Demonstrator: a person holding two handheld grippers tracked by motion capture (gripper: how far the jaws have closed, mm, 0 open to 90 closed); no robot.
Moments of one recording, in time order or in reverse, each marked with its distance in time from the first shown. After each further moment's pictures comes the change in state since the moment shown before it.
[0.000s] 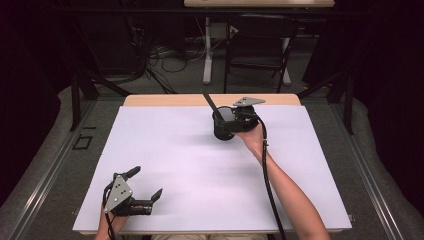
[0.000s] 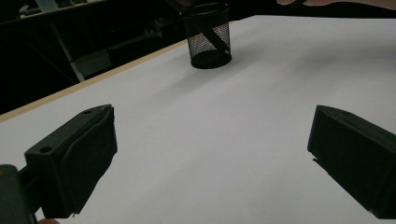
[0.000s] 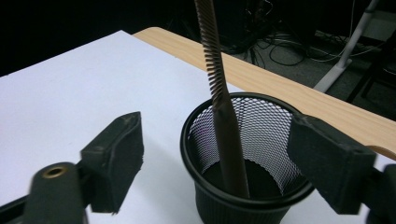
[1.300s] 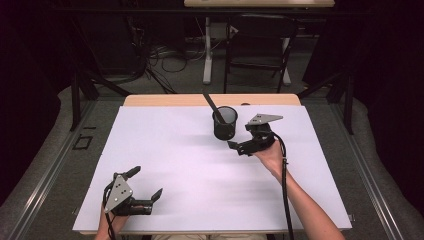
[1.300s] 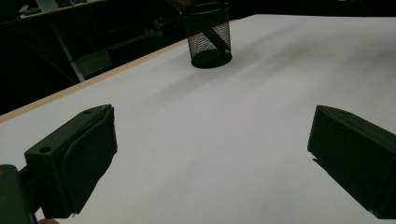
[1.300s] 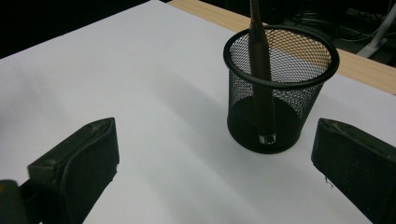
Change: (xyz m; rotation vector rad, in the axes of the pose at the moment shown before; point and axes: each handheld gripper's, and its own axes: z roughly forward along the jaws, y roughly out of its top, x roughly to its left) left arm 0.000 0.000 0.001 0.004 0.000 0.005; right arm 0.011 -0.037 -0.062 0.072 0.095 -0.003
